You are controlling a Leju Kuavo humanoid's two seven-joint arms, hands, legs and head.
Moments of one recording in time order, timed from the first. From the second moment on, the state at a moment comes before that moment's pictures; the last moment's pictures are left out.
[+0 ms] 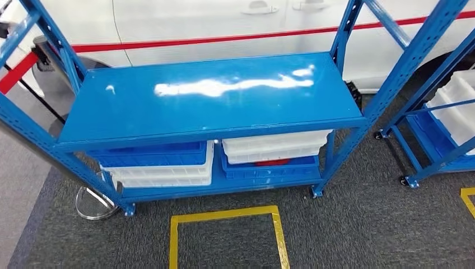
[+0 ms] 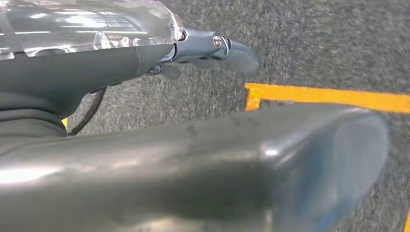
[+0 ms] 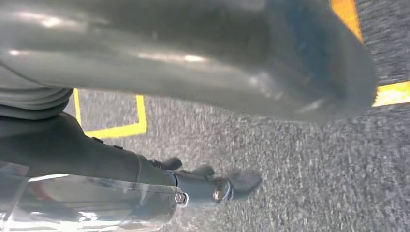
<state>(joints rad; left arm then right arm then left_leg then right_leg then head) -0.05 -0.11 1.41 -0.23 -1.10 0.02 -0.46 -0.02 0.18 -1.22 -0.22 1.21 -0.19 -0.17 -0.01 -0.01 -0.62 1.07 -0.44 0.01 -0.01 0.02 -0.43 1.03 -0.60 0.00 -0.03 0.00</state>
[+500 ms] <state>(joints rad) -0.06 -0.12 1.40 -0.23 -1.12 0.04 -0.44 -0.02 0.18 -1.22 -0.22 1.22 -0.18 -0.16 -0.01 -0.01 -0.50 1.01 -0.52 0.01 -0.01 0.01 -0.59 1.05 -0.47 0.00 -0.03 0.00</state>
